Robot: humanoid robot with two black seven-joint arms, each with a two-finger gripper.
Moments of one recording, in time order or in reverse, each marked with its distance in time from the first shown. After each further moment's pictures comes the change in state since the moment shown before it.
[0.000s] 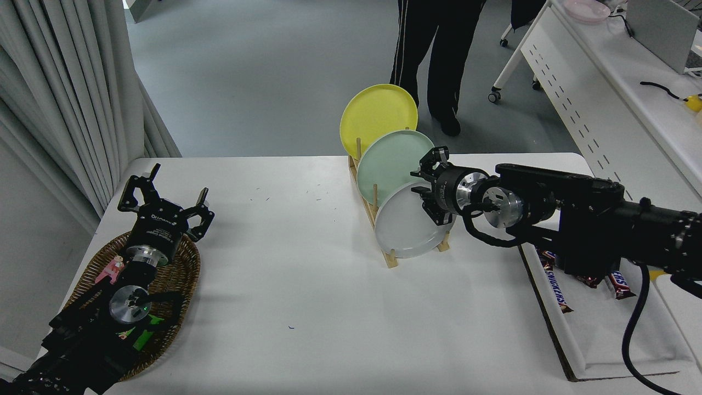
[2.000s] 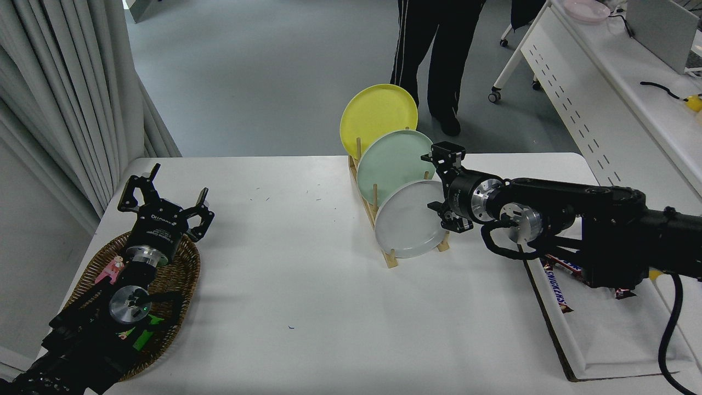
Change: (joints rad) left arm 0.000 0.000 0.000 0.000 0.000 0.000 0.000; right arm -0.003 -0.067 -0.056 0.092 -0.092 -0.001 0.116
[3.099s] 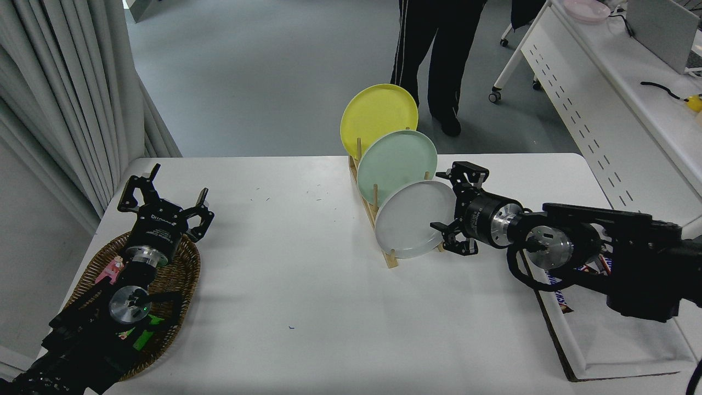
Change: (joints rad) left arm 0.000 0.000 0.000 0.000 0.000 0.000 0.000; right arm -0.121 -0.099 0.101 0.148 0.136 0.029 0.042
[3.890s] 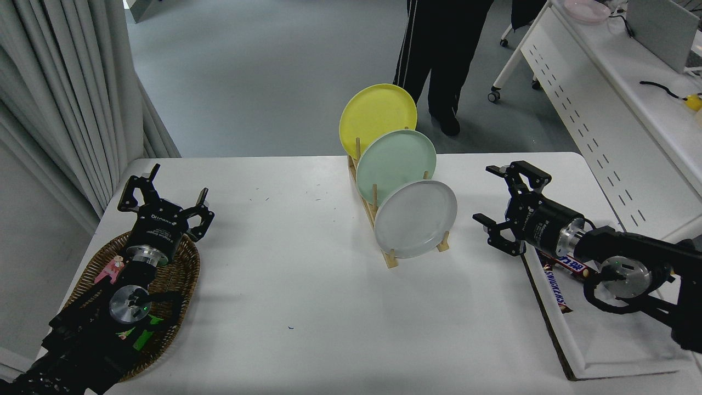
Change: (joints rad) left arm 0.000 0.000 0.000 0.000 0.000 0.000 0.000; right arm -0.171 -0.225 0.086 -0.074 -0.227 0.340 0.216
